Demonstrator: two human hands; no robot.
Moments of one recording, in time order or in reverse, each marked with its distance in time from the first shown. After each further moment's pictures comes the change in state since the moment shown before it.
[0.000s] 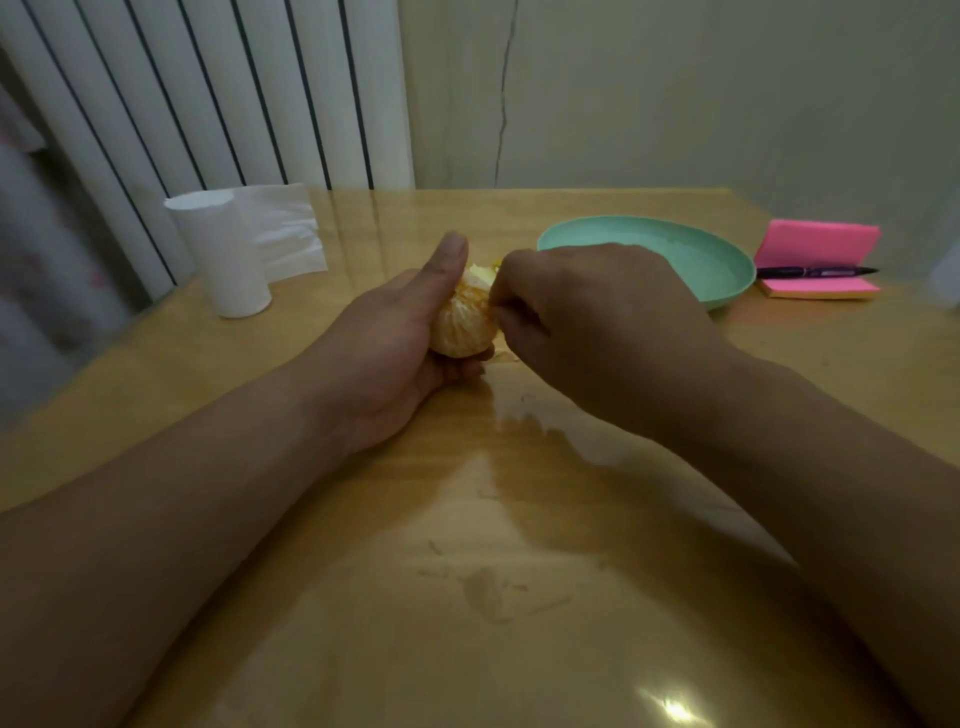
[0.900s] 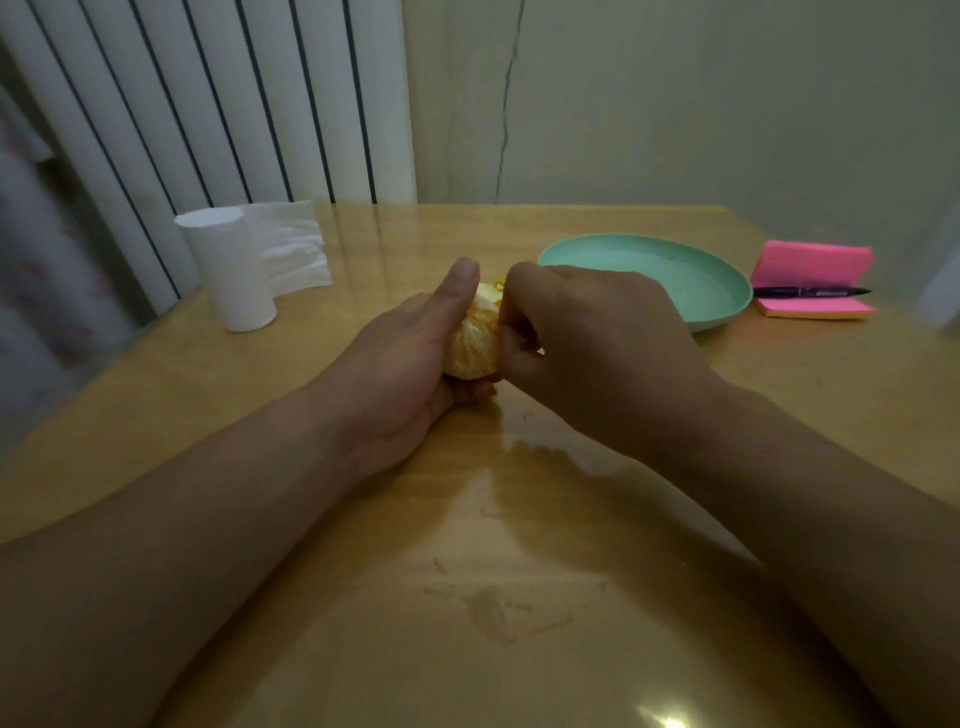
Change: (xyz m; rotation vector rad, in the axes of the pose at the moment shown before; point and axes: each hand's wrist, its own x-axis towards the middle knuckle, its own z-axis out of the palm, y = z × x) left_hand -0.004 0.001 0.008 -0.032 0.001 -0.014; right_hand 0.000 0.001 0.011 0.040 0.104 -0.003
